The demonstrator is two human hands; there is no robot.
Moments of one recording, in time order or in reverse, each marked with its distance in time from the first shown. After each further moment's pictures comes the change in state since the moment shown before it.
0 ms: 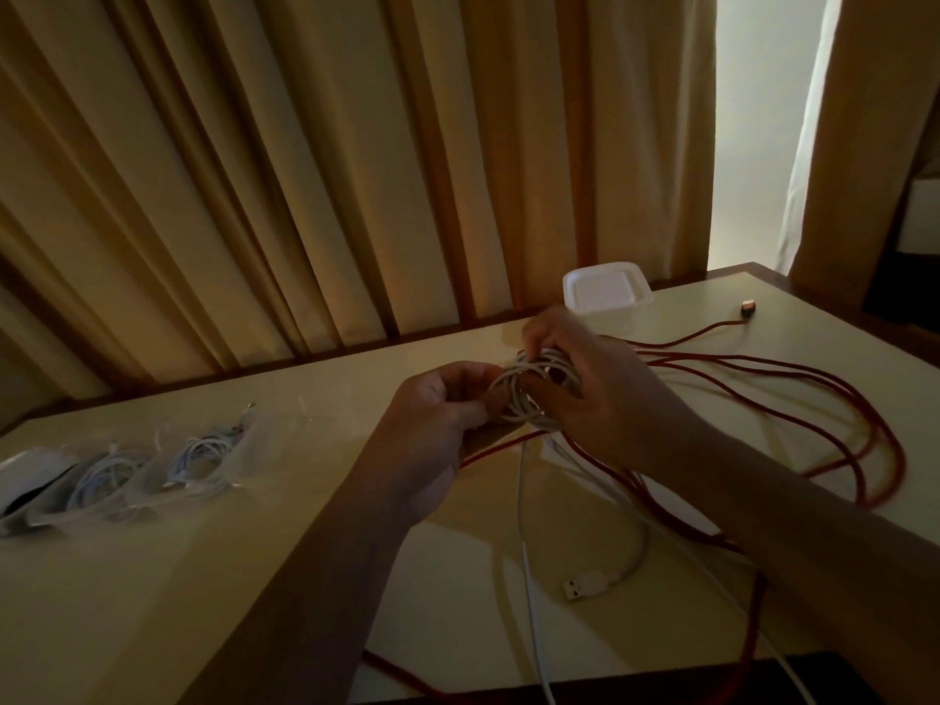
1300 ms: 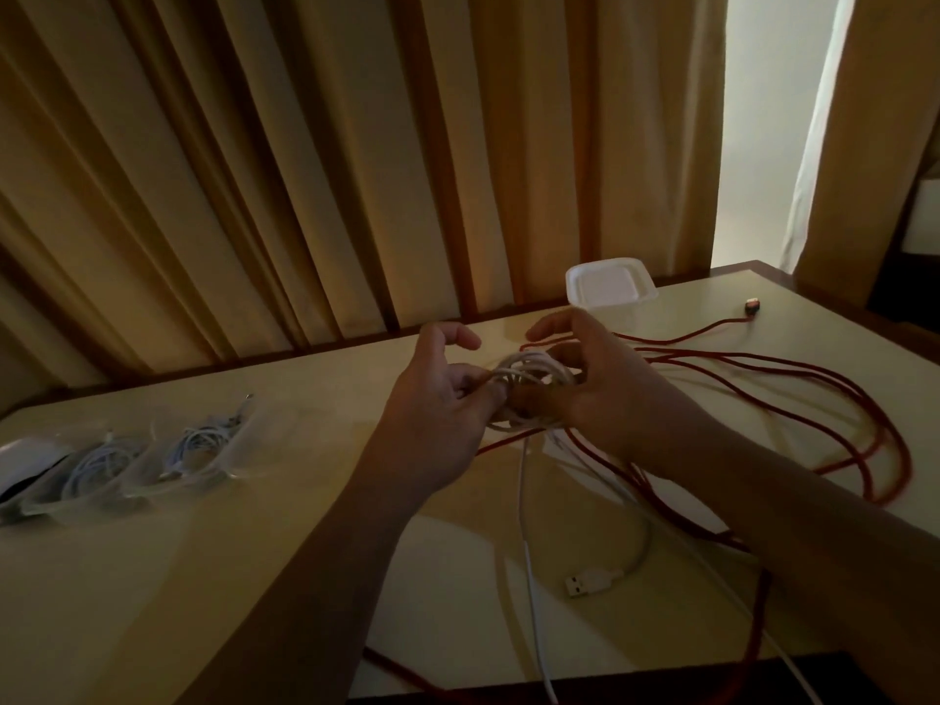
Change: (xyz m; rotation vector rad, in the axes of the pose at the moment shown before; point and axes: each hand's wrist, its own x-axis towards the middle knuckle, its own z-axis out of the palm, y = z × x) left_hand -0.008 0.006 0.005 0.630 0.108 0.267; right_hand 0.001 -0.003 0.005 0.269 -0.031 0.357
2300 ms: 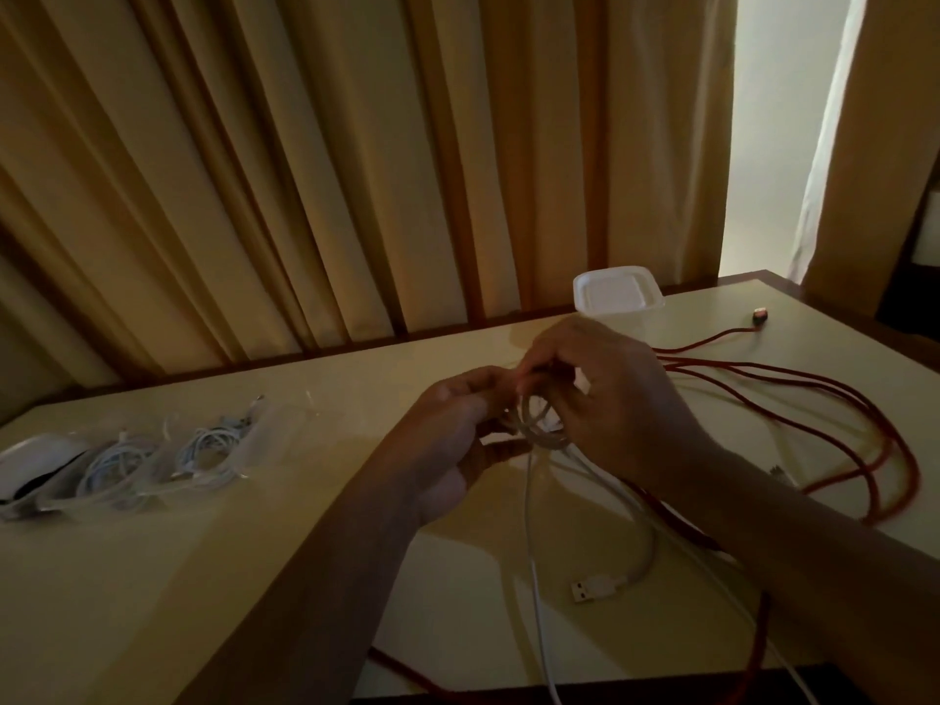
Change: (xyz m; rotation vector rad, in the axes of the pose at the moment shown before) left_hand 0.005 -0.004 0.003 -0.636 -0.210 -0.361; right_hand -0.001 0.004 0.004 -0.460 0.180 -0.648
